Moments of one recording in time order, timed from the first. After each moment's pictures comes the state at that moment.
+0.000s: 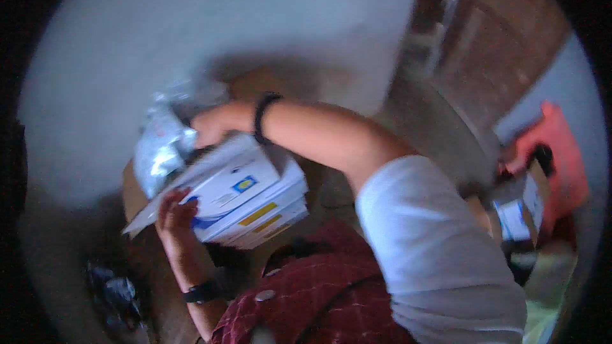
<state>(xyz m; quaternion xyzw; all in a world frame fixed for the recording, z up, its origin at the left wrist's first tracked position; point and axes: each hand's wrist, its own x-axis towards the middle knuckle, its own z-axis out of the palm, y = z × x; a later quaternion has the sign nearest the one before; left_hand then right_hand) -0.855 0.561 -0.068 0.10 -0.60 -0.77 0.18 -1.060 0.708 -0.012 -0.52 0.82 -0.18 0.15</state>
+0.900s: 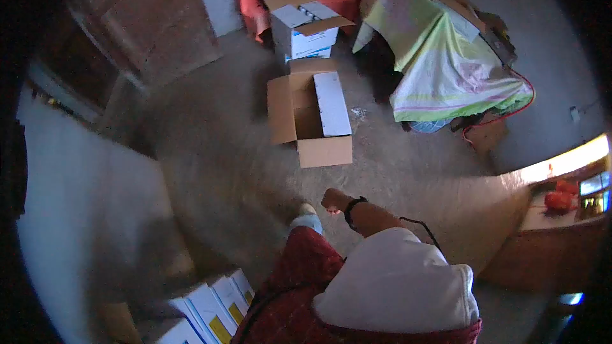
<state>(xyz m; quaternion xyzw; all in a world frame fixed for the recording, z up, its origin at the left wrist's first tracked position) -0.912 0.824 -0.238 -0.02 -0.84 -0.54 -0.10 -0.484 1.164 -0.453 0.60 0.55 -0.52 0.26</state>
